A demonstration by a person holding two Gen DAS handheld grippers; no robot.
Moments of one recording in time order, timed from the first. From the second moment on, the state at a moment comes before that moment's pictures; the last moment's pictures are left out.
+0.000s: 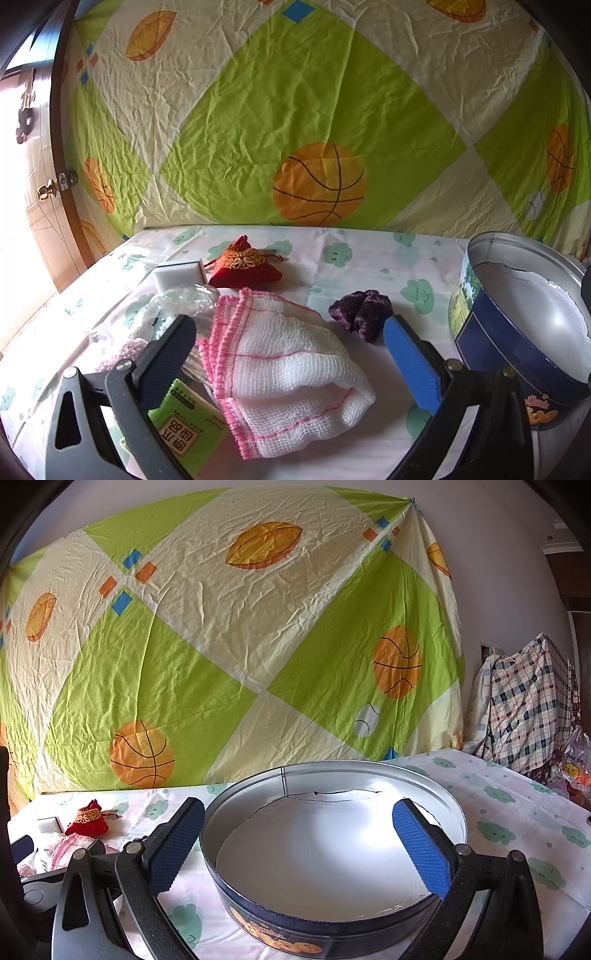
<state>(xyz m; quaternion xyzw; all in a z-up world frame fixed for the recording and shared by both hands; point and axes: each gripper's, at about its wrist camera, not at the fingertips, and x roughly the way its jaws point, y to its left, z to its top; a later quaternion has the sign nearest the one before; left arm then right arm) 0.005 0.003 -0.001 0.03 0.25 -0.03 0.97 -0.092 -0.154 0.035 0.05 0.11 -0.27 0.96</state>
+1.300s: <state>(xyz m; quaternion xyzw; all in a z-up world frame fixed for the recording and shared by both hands) 0.004 0.005 -0.003 0.04 0.25 -0.03 0.97 -0.092 -0.151 0.036 0.05 0.12 -0.26 0.96</state>
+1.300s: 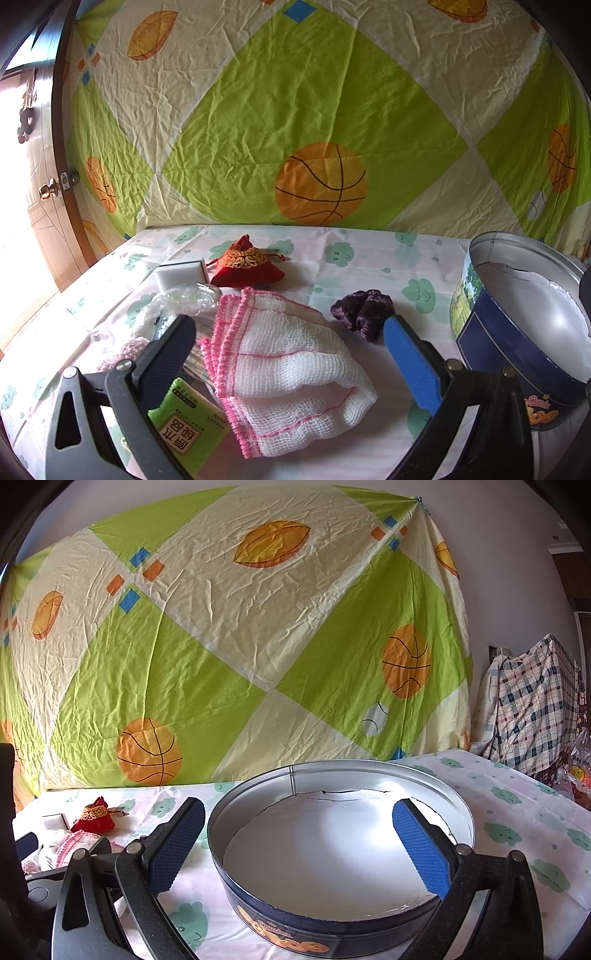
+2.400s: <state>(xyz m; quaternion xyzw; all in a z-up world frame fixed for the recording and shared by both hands) -0.011 0.024 -0.006 0.02 0.27 0.00 0.96 -0.091 -0.143 0.036 0.03 0.12 -0.22 0.97</state>
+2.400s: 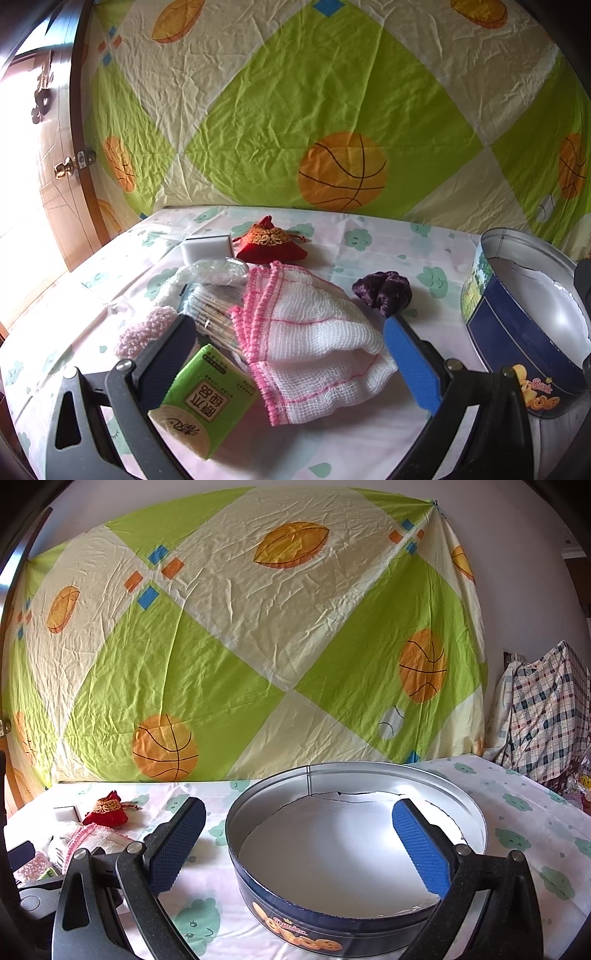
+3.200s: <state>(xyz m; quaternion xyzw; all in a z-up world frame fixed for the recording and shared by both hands) -0.023 0.046 -0.012 0.02 0.30 0.01 0.95 -0.086 -0.131 0.032 0.02 0.13 -0.18 0.97</state>
